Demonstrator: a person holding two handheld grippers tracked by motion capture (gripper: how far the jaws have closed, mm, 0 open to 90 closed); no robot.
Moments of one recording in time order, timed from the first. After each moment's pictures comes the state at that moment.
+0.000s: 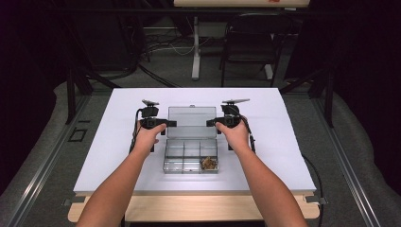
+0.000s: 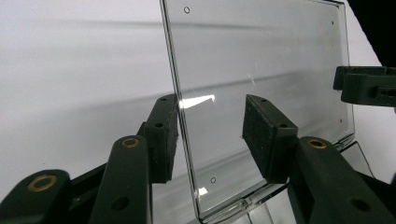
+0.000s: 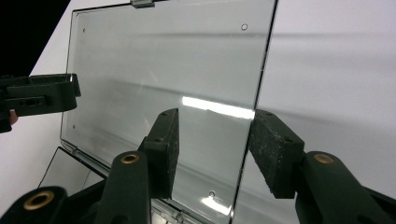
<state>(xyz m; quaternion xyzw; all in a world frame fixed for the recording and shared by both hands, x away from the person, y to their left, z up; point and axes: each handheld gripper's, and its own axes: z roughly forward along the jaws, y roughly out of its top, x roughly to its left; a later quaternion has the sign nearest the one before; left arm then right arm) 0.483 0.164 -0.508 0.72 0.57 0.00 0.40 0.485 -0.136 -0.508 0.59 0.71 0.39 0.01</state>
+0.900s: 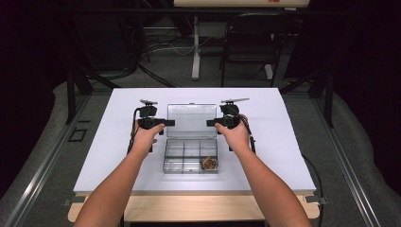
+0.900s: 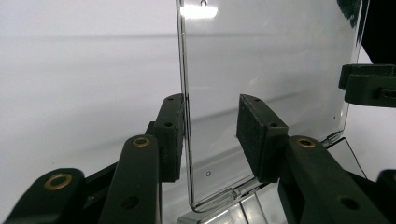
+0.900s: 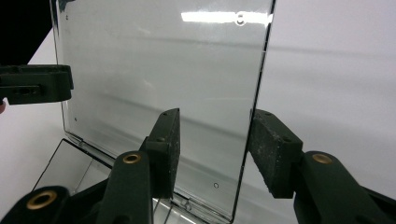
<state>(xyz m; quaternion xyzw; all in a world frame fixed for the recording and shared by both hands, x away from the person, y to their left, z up) 0.475 0.166 -0.498 0.73 0.56 0.01 0.41 0.473 -0.132 -0.494 0.57 0.72 0.39 0.05</state>
